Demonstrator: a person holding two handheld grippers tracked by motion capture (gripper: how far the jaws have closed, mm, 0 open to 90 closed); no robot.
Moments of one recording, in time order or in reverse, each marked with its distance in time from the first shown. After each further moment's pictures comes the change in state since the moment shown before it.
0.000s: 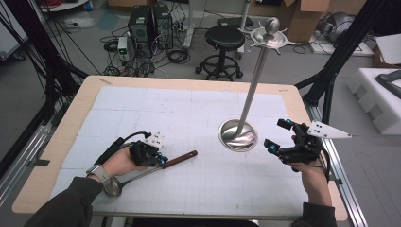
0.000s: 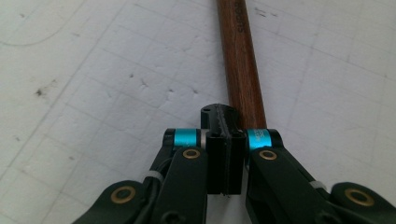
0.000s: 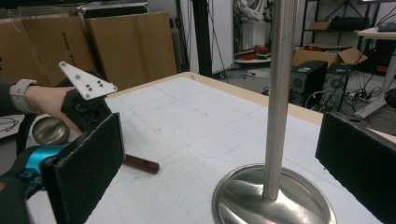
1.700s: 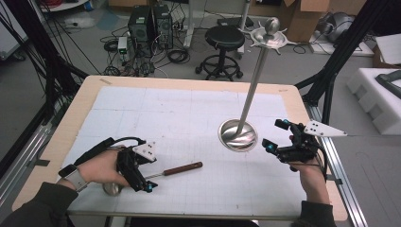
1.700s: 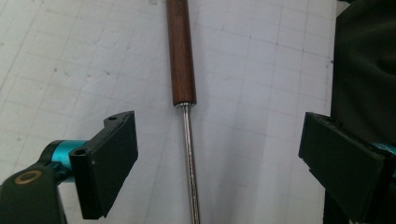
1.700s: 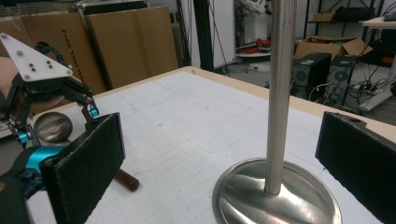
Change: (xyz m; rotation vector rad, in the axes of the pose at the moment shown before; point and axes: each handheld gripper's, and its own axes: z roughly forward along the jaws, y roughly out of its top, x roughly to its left) left arm -0.033 0.006 -0.051 0.100 -0.139 0.129; right arm -0.004 -0.004 0.006 0.021 0.012 0.022
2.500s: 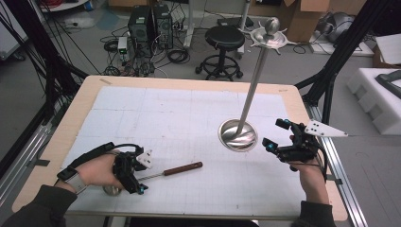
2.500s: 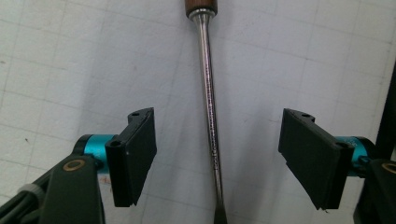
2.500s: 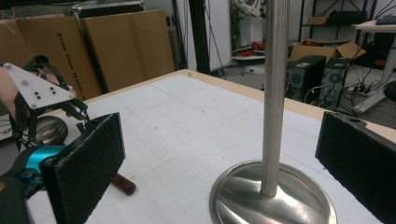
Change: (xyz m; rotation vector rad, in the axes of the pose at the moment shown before) left arm -0.001 -0.019 0.014 0.217 0.075 0.024; right arm 0.000 0.000 0.000 -0.010 -0.015 -0.002
